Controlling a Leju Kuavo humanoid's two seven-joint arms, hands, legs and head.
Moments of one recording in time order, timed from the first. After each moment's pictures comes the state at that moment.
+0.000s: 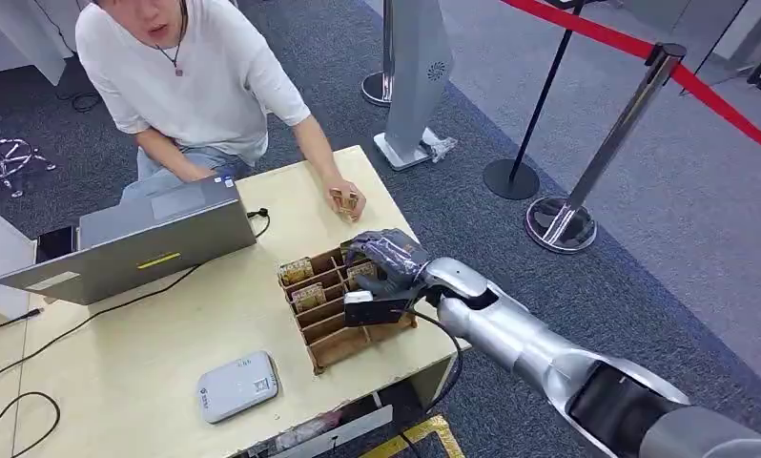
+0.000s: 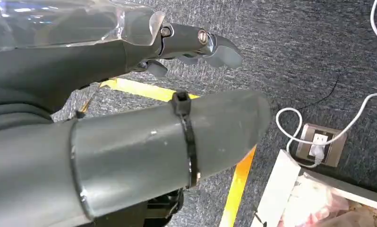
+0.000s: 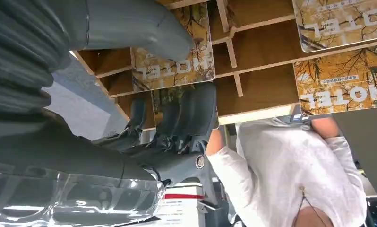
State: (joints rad) left arm -0.07 -0.15 0.19 -0.20 0.11 0.31 -0.22; right arm -0.39 -0.41 0.50 -1.13 0.70 -0.11 -0.31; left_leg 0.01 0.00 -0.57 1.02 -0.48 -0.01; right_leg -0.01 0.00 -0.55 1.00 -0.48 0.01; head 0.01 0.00
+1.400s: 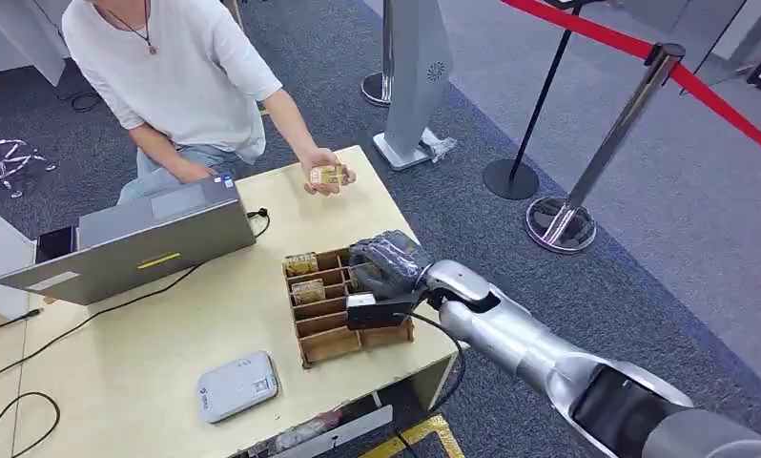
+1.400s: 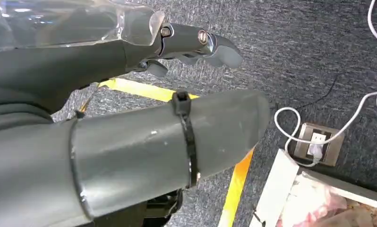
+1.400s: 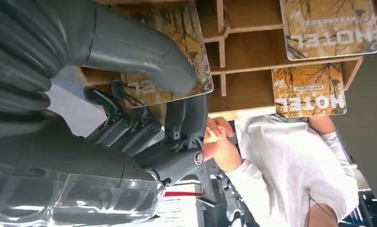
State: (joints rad) left arm -0.06 -0.15 0.19 -0.20 0.11 0.30 -0.23; right arm -0.38 -0.42 0.50 -1.15 0.68 -0.14 -0.31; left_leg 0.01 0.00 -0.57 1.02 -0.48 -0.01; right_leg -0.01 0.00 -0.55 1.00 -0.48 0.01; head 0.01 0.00
